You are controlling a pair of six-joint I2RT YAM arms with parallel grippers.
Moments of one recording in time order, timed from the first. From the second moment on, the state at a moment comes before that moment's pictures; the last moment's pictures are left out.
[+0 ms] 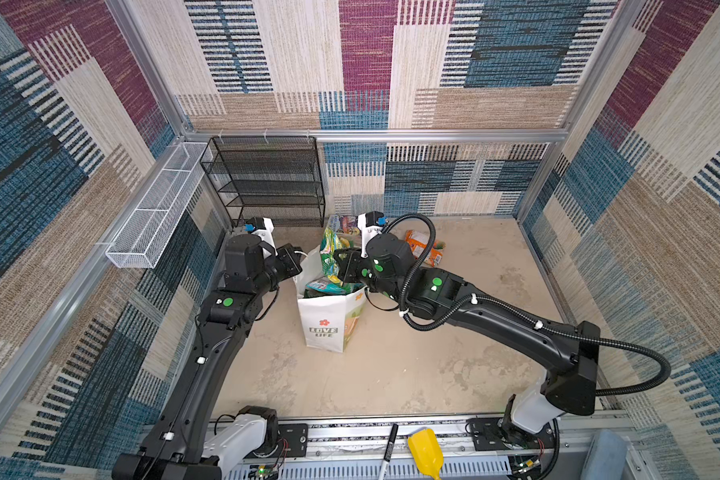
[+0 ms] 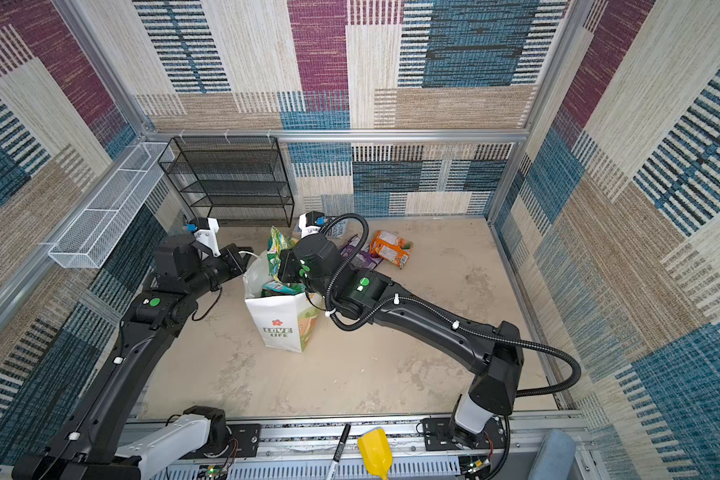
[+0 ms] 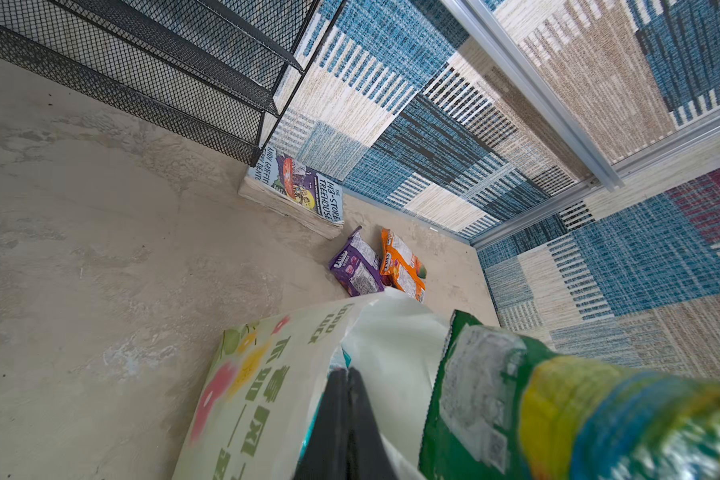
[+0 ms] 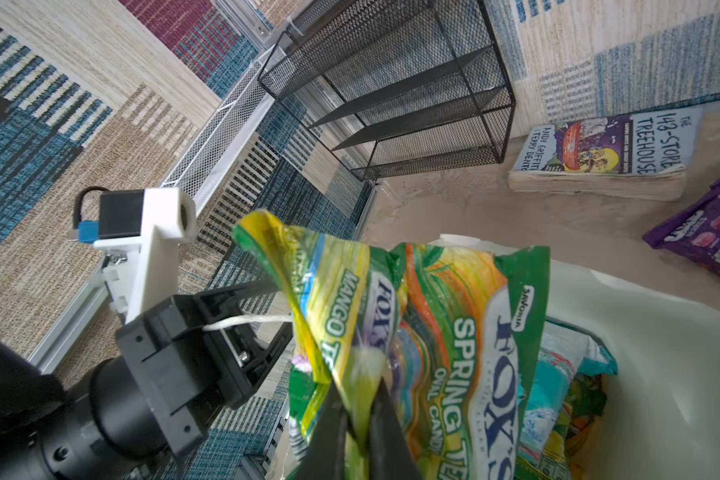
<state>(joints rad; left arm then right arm) -0.16 1.07 1.14 -0.46 0.22 -0.57 1.03 1.64 1.65 -0.33 0.27 0.78</state>
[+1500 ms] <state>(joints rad) -0.15 1.08 1.14 -0.46 0.22 -0.57 1.05 1.87 1.93 -0.60 0.23 0.83</state>
